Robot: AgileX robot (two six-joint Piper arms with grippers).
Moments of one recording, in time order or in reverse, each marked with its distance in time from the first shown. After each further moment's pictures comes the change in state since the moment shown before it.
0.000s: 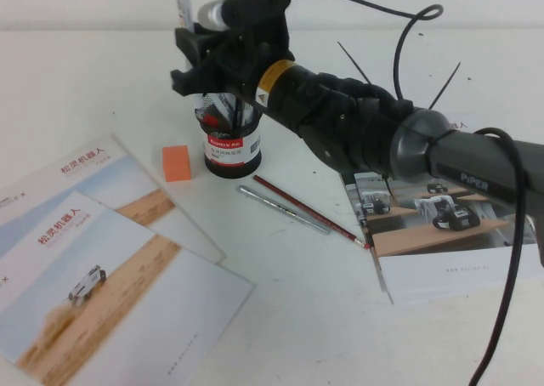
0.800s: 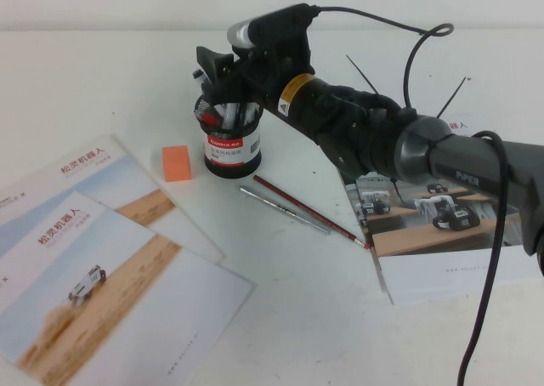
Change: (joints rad) right arm -0.066 0.079 0.006 -0.006 -0.062 -0.025; left arm 0.000 0.000 0.000 0.000 0.000 0.000
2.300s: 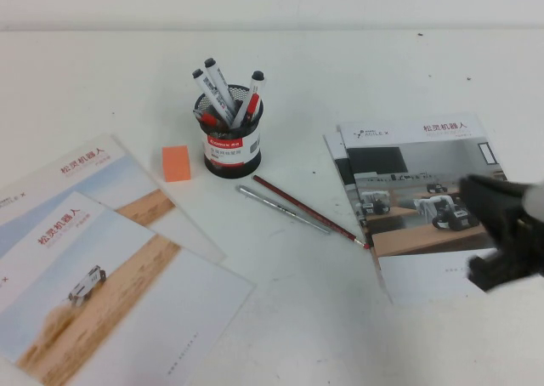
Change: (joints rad) right arm -0.185 -1.187 1.252 -0.099 0.138 -0.050; left arm 0.000 0.000 0.000 0.000 0.000 0.000
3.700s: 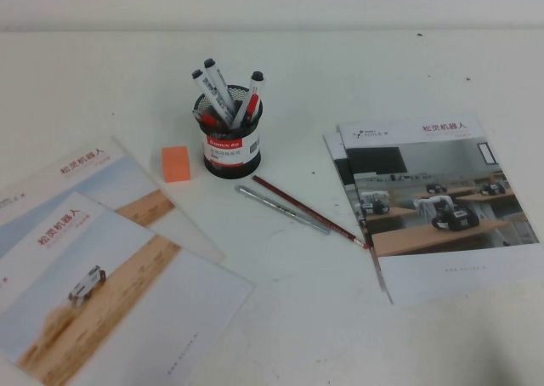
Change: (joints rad) right arm -0.343 -1.030 0.459 0.533 0.641 -0.398; left arm 0.000 0.000 0.000 0.000 0.000 0.000
